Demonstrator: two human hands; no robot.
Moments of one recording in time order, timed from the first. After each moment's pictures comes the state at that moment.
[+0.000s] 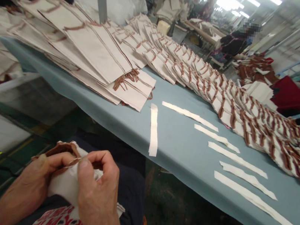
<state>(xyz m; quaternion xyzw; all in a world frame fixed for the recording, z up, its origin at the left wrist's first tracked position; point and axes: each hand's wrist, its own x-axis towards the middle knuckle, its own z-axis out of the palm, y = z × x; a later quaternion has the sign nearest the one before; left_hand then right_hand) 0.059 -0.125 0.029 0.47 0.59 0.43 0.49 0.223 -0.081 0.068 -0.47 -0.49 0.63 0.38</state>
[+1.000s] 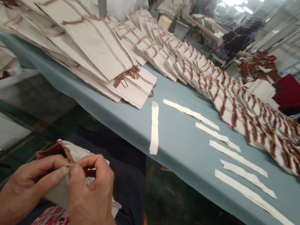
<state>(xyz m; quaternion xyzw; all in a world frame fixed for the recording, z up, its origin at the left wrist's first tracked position) 0.086 -0.133 0.059 0.38 0.68 0.49 0.40 0.217 -0.094 0.058 -0.47 -0.52 0.61 0.36</state>
